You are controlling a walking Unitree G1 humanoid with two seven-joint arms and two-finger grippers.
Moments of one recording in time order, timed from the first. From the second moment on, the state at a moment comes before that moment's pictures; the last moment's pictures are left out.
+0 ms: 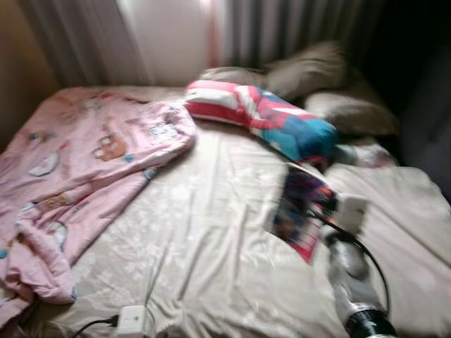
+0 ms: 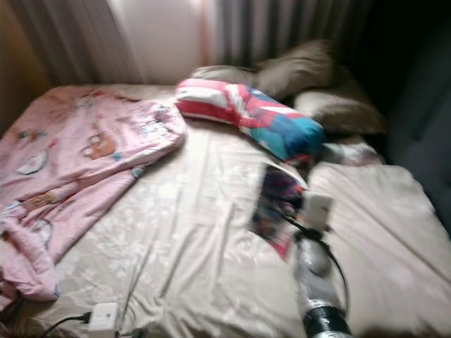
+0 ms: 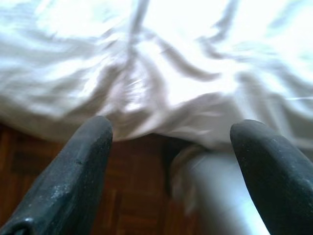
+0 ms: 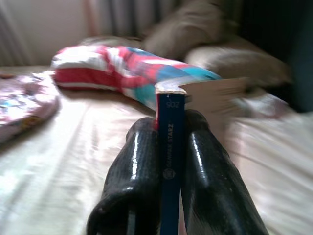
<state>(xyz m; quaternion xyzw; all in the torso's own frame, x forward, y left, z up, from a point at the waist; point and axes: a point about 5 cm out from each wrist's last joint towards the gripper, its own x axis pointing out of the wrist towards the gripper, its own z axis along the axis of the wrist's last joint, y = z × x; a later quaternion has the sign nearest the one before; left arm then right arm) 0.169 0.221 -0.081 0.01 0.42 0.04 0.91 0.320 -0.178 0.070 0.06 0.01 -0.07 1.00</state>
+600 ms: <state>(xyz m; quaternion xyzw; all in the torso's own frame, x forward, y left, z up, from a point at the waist) 0.151 0.229 -0.088 0.01 0.45 0.05 0.89 0.318 -0.166 0.067 0.06 0.02 -0.05 1.00</state>
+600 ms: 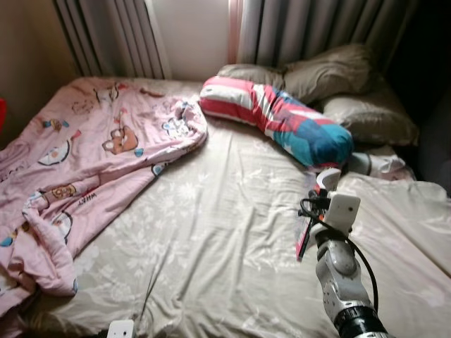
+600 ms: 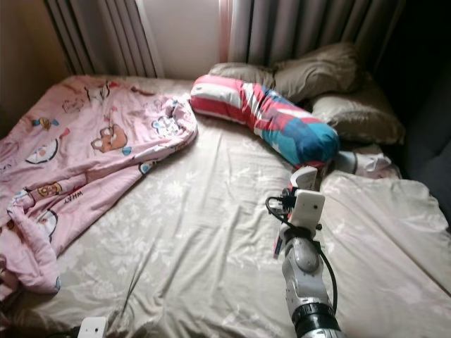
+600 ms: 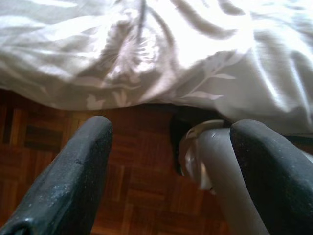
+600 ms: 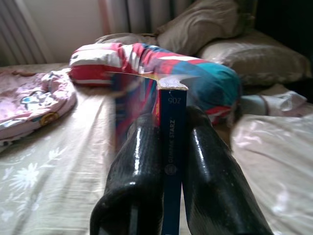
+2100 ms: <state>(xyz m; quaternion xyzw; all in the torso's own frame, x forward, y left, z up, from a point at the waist) 0.152 0.227 -0.088 0.01 0.45 0.05 0.89 0.319 -0.163 0.065 0.02 0.03 -0.04 1.00</state>
